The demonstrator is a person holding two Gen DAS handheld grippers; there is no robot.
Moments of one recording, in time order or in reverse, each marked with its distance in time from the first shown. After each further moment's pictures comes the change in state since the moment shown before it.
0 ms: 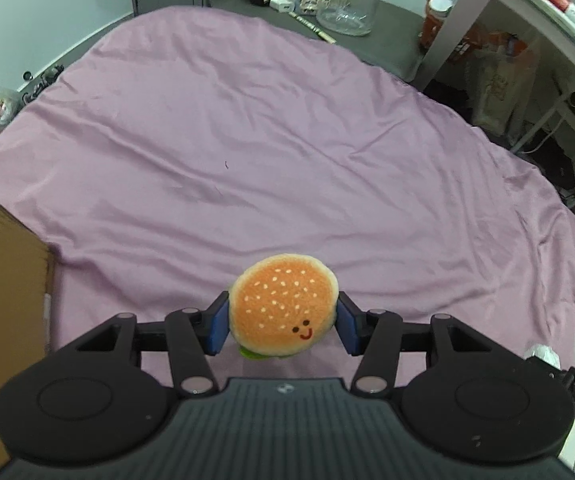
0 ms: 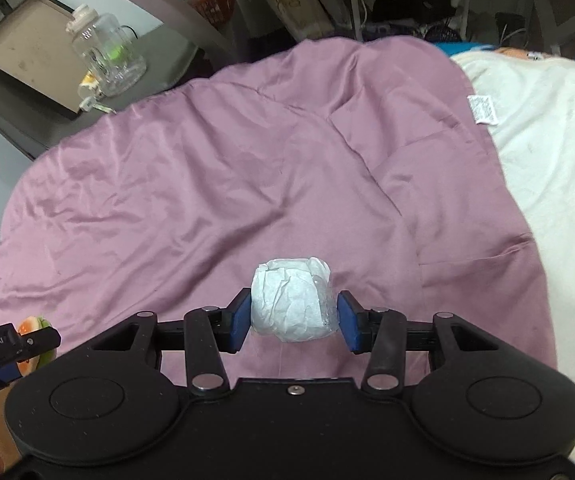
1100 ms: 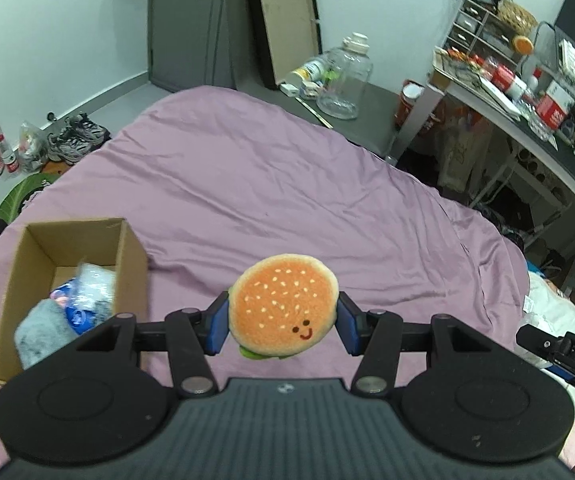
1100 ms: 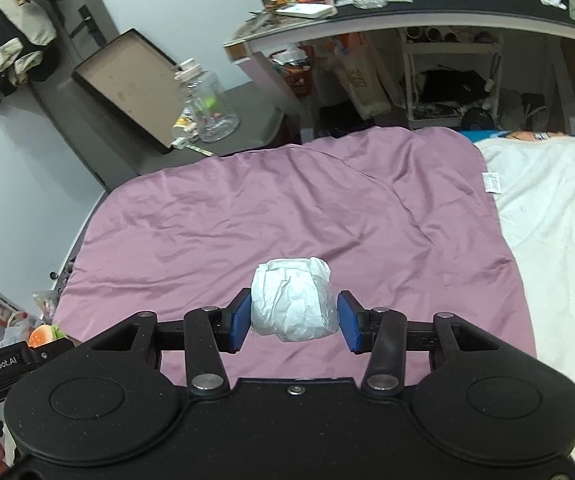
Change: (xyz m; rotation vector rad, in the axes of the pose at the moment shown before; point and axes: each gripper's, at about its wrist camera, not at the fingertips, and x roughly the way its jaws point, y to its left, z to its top) left arm -0.151 0.060 -0.048 -0.031 -0.205 -0.057; right arm -0.138 0.054 -0.045 -0.119 -0.179 0.127
